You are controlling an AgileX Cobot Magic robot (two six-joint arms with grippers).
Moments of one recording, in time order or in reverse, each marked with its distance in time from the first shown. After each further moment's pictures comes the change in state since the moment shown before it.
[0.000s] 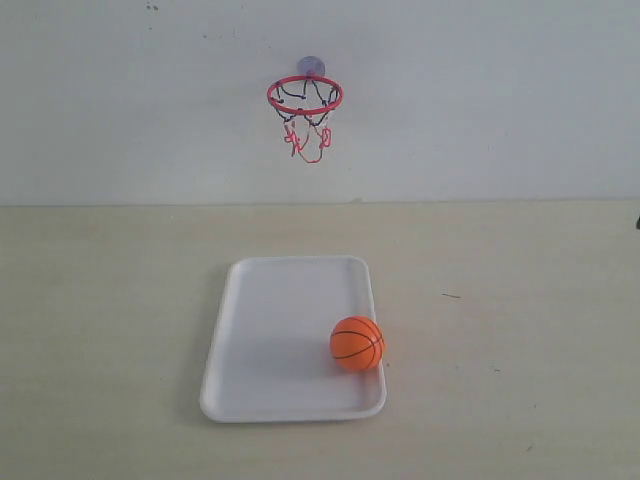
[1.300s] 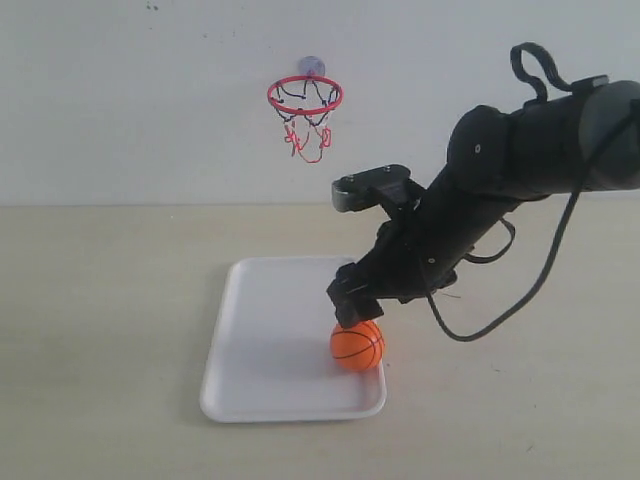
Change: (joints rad) left arm 0.000 0.000 0.000 0.000 0.000 0.000; right arm 0.388 0.993 -0.831 -0.102 0.544 -0.347
